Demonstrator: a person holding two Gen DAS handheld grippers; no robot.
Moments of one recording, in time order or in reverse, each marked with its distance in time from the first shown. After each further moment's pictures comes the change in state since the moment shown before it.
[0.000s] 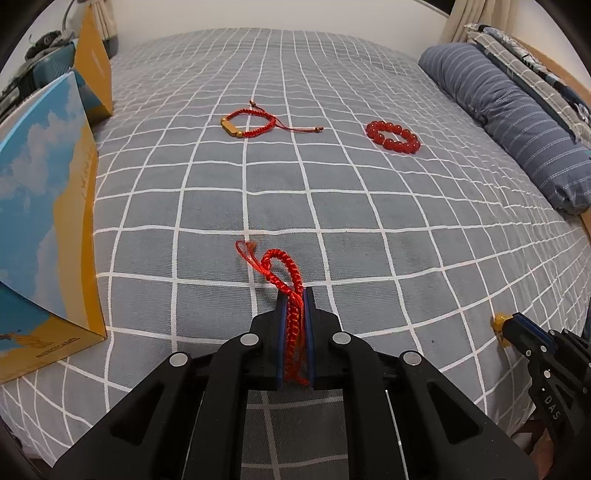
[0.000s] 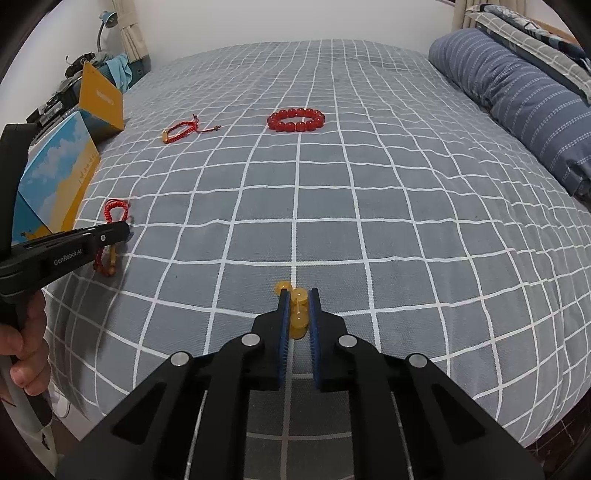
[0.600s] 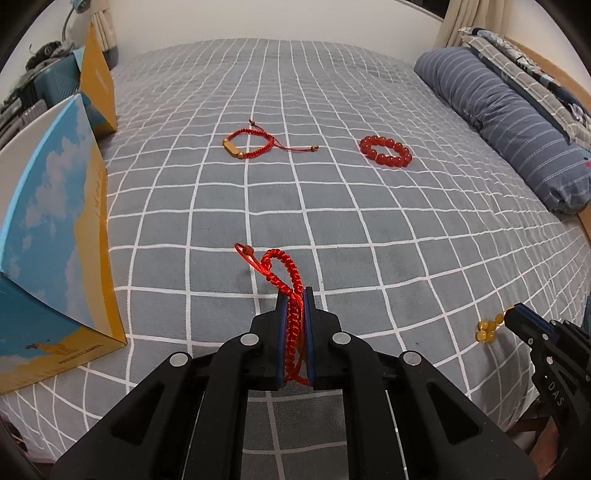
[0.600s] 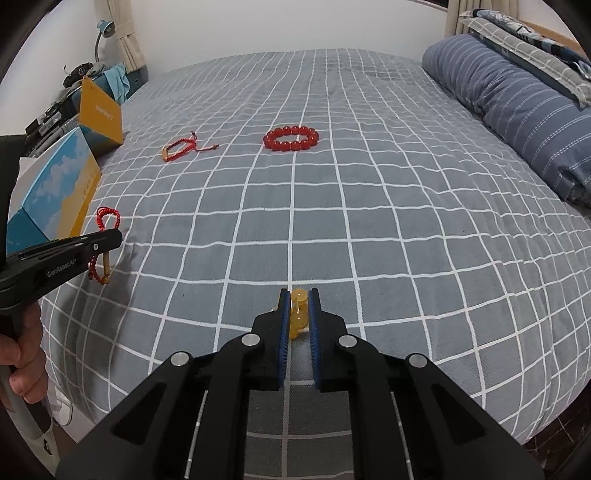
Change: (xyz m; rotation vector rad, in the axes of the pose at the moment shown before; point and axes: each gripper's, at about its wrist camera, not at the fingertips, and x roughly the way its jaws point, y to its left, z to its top) left arm -0.024 -0.002 0.008 0.018 -0.028 0.005; right arm -0.016 -0.003 0.013 0.018 -0.034 -0.011
